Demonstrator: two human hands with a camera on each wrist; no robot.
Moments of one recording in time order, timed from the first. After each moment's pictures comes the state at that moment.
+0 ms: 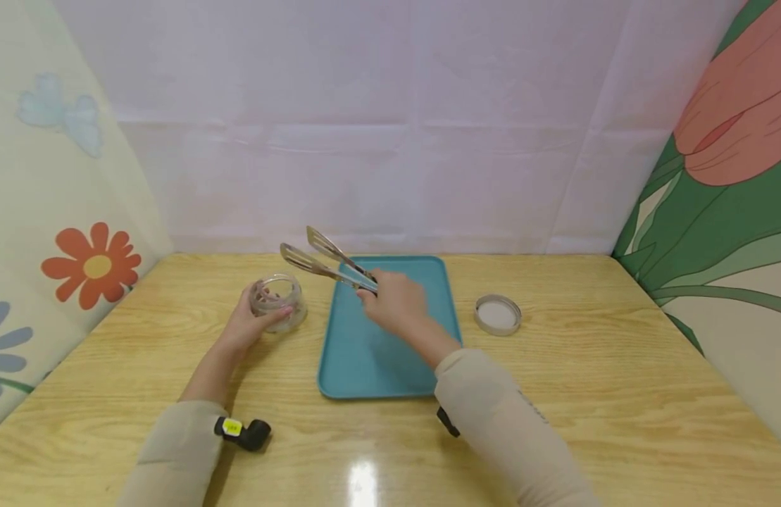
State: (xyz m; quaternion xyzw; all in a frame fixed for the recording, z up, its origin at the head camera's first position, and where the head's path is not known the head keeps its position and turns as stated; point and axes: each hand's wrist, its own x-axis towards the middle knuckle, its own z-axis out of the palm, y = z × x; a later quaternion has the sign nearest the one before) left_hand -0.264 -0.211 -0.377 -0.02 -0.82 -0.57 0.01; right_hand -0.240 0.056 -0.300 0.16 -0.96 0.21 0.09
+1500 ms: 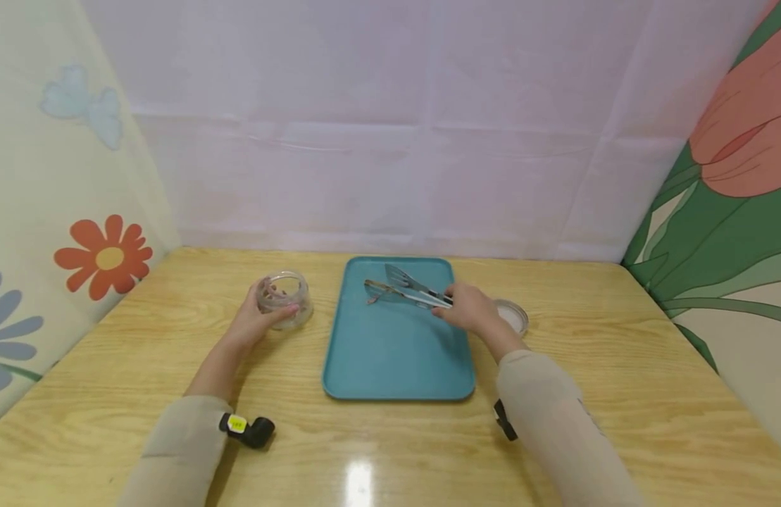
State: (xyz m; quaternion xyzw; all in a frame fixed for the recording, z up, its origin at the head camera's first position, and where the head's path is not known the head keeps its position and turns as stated) left_hand -0.261 -0.201 -0.377 -0.03 -0.81 -0.59 0.01; right_hand -0.269 0.164 -0.329 0.17 -0.96 0.22 -0.03
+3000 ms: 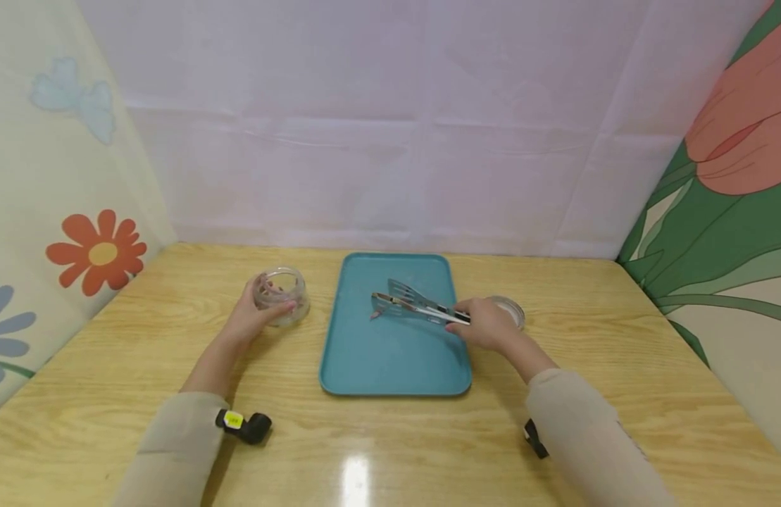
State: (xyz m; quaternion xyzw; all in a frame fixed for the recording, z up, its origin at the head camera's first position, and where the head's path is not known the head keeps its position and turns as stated) left_hand -0.263 -0.200 -0.377 -0.02 -0.82 -0.58 0.01; right_hand -0.244 0.192 -0.338 0.23 -0.96 0.17 0.01
